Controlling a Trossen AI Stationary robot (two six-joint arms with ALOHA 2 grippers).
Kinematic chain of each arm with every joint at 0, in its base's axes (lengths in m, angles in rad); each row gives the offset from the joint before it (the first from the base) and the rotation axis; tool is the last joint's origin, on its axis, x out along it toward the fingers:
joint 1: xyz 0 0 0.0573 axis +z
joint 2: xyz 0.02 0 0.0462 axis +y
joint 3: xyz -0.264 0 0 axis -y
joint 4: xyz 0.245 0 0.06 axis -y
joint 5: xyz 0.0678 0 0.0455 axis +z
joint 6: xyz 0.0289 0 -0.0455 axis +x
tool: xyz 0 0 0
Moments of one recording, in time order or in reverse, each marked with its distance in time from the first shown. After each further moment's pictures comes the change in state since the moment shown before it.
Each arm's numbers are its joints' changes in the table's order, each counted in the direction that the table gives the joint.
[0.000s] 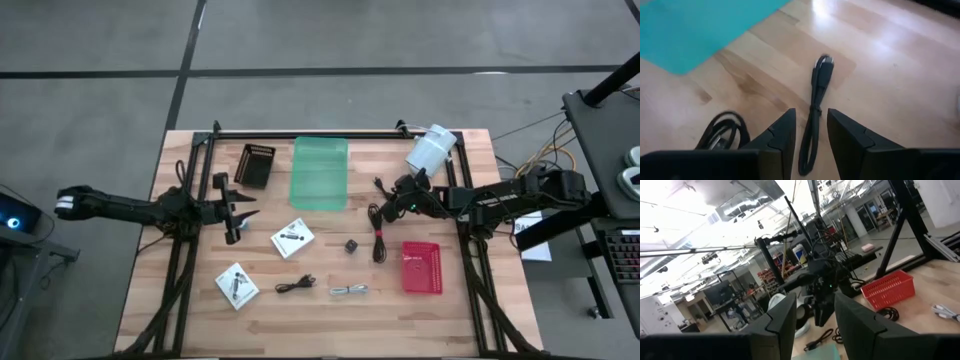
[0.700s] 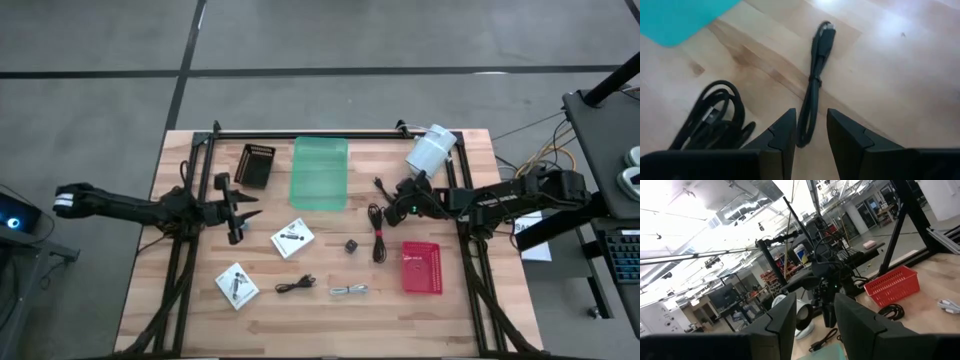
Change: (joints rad) left arm 0.000 0.076 0.000 0.089 0.001 0.047; right arm 0.001 0.000 -0.032 -0.034 0.054 0.044
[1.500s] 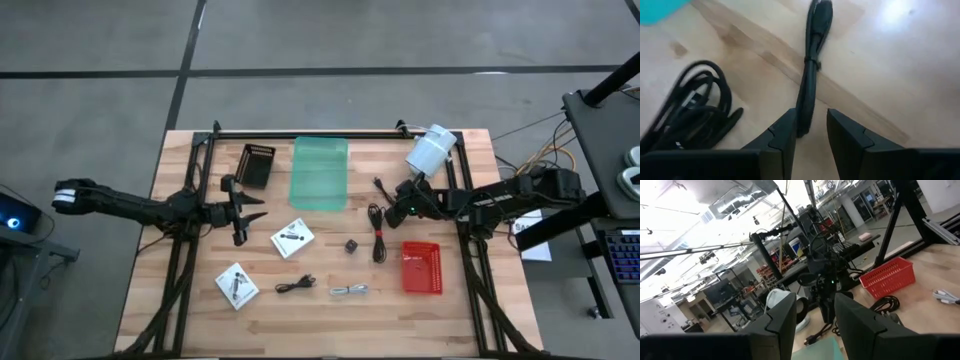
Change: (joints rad) left arm 0.000 0.076 0.004 0.092 0.000 0.003; right arm -0.017 0.071 -0.012 0.030 0.034 0.000
